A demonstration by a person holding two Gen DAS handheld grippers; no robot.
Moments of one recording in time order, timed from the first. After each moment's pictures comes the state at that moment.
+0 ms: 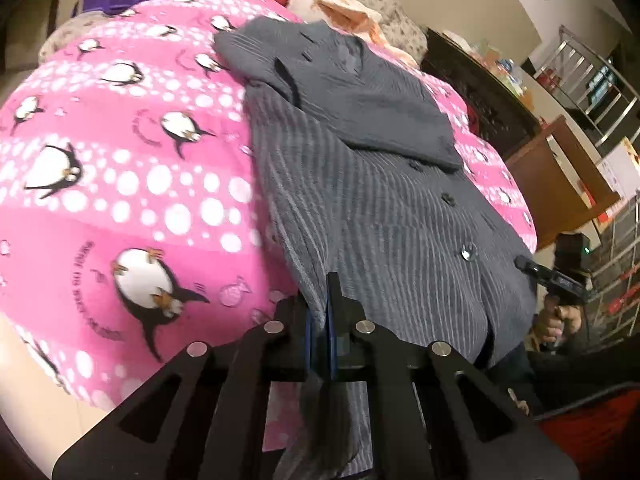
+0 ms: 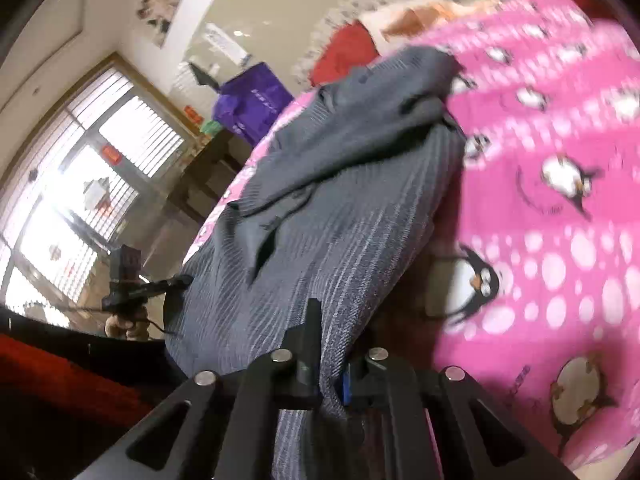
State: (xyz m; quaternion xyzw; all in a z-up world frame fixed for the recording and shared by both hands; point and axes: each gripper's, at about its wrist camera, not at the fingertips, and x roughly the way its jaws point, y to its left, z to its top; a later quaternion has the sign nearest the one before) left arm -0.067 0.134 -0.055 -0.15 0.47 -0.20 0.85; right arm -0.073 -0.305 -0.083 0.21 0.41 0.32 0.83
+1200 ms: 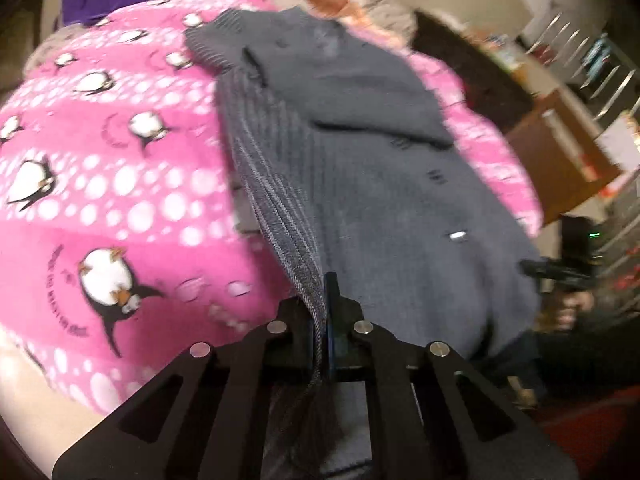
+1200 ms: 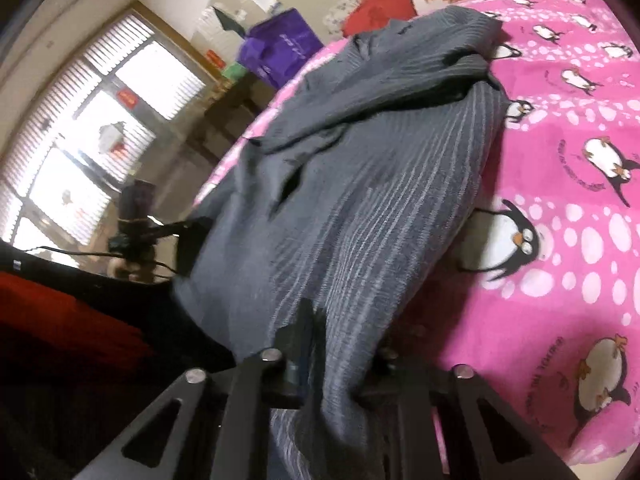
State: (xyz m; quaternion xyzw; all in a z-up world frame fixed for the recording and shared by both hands) left arm -0.069 0.113 -0.050 -0.13 0.47 -0.22 0.84; right arm -0.077 -0.281 -0.083 0.15 0.46 0.38 0.79
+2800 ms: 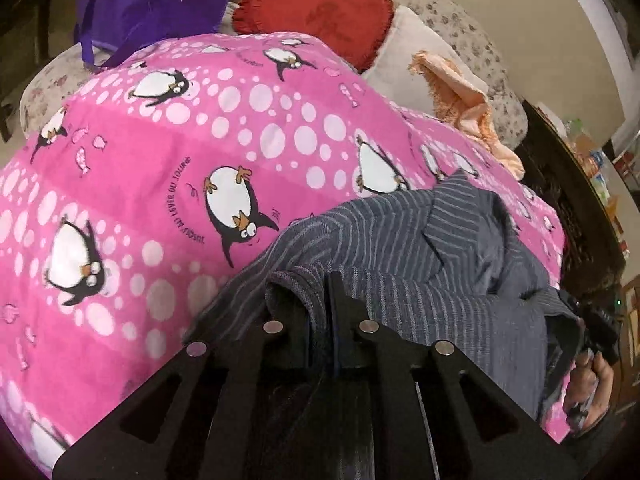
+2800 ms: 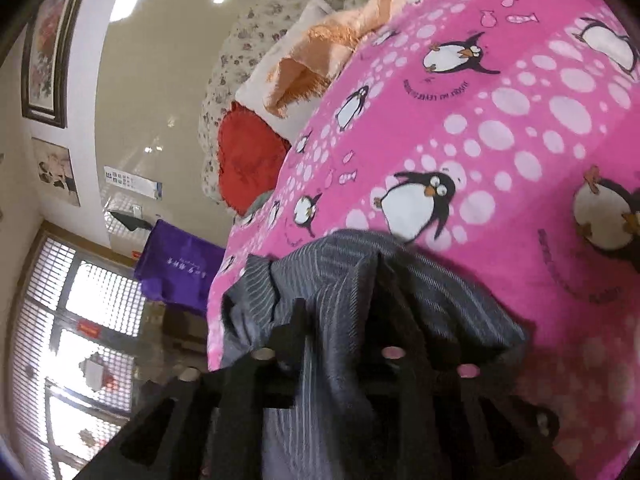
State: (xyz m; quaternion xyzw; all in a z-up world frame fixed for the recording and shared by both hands) left arm 0.278 0.171 -0.038 -0.20 0.45 -0.06 0.87; right arm 0.301 -0.318 -0.055 0.42 0.40 0.18 0.79
